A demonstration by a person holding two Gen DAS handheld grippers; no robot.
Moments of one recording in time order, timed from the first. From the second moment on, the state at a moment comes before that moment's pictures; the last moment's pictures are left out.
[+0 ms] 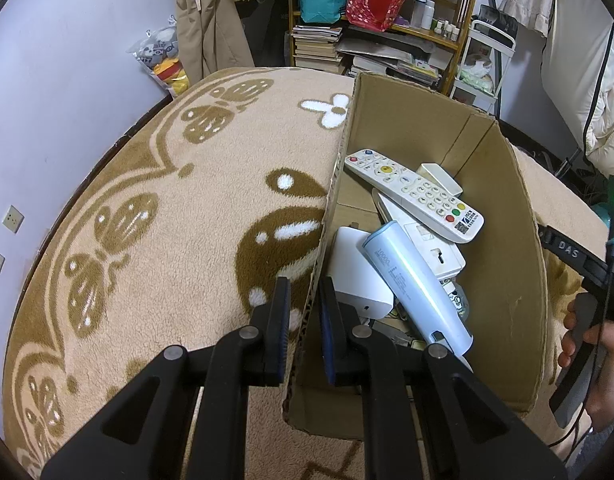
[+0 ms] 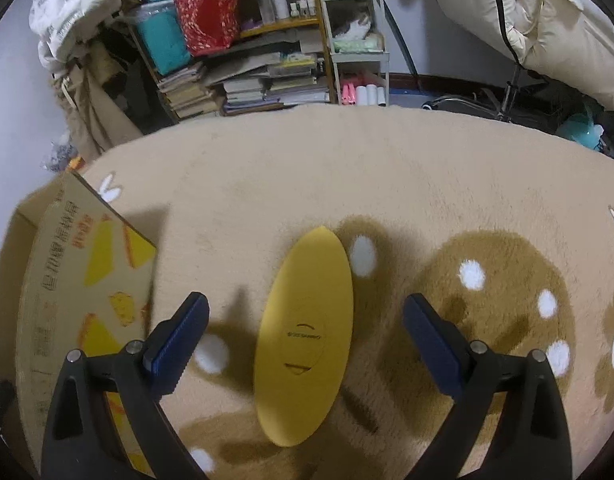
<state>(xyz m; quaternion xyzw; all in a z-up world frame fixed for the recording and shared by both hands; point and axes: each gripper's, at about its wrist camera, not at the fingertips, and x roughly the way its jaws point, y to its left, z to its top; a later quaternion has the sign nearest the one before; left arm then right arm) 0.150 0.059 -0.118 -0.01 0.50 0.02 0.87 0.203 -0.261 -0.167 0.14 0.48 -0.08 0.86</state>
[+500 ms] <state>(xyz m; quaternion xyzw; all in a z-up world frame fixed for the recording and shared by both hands) 0.149 0.060 -0.119 -0.01 0.50 0.02 0.87 0.204 -0.239 -0.191 0.08 0.50 -0.11 0.85</state>
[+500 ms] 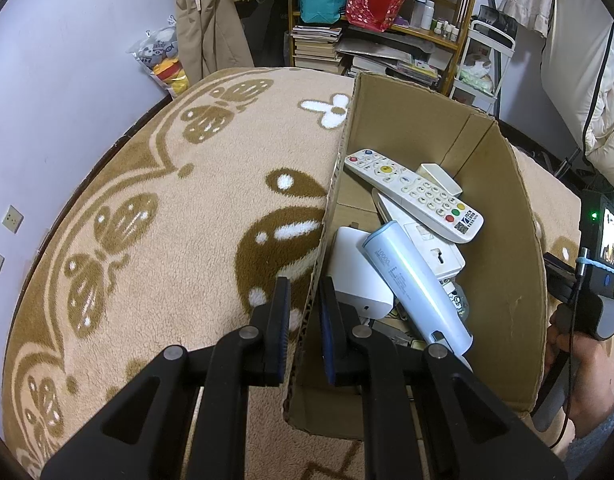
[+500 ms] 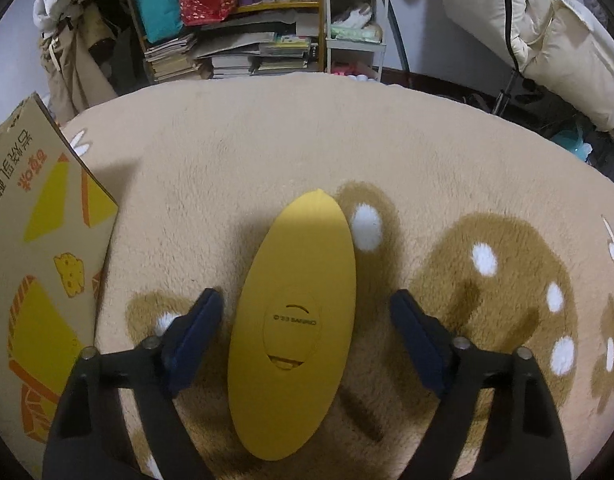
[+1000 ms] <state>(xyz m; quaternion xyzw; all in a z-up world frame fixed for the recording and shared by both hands) 0.149 0.060 -0.119 -0.01 0.50 0.01 0.87 0.186 -0.230 -0.155 0.10 0.47 -0.07 0.87</state>
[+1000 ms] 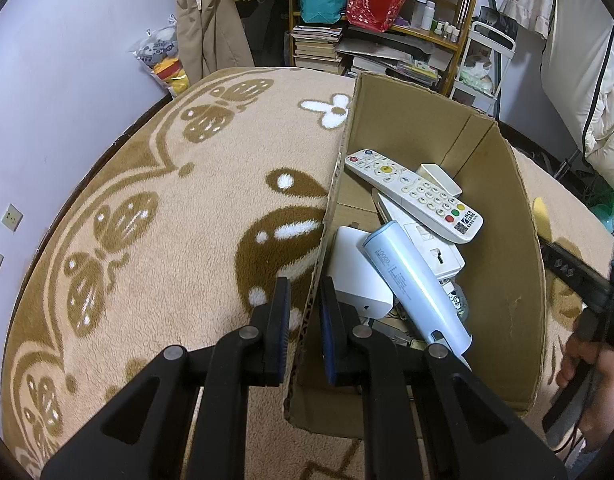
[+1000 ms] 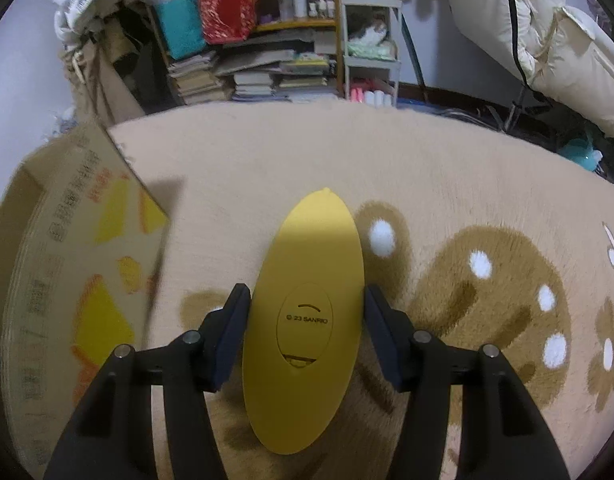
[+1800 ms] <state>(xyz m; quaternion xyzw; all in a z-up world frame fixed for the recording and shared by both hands) 0.149 0.061 -0.119 -0.01 0.50 0.01 0.87 0.175 -0.139 -0.045 0.13 0.37 0.12 0.91</state>
